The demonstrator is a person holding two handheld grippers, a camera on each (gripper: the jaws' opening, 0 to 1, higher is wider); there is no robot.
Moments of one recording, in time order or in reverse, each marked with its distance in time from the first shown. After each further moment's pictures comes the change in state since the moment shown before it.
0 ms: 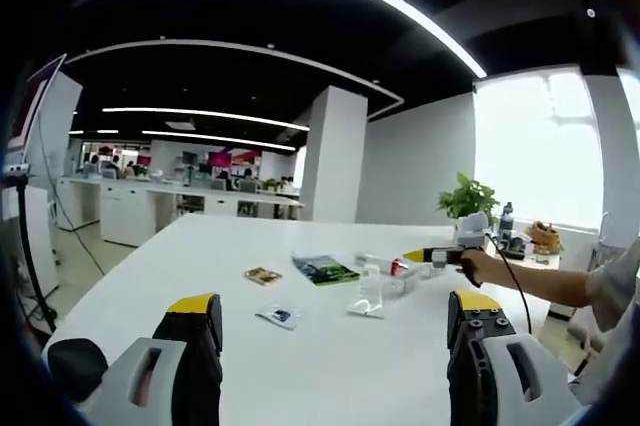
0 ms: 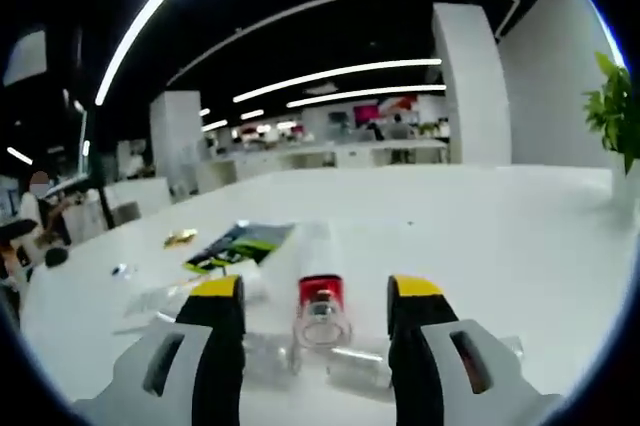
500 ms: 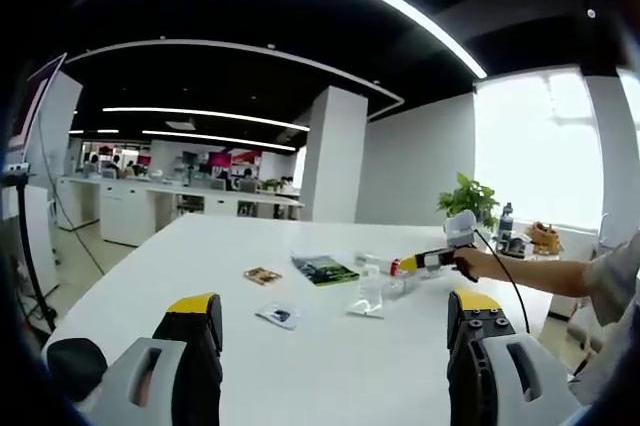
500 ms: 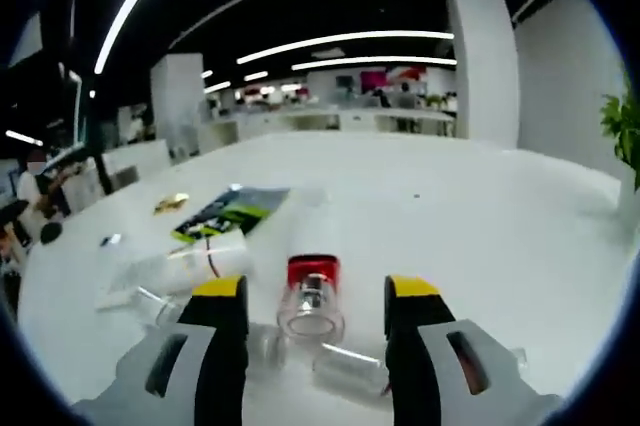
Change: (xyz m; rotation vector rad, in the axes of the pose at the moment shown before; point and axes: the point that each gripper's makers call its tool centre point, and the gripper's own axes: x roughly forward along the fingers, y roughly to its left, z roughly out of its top) left arm 0.000 -0.001 -0.002 -0.003 0.000 0.000; right arm 0.012 0.003 -0.024 -0.058 0.178 0.017
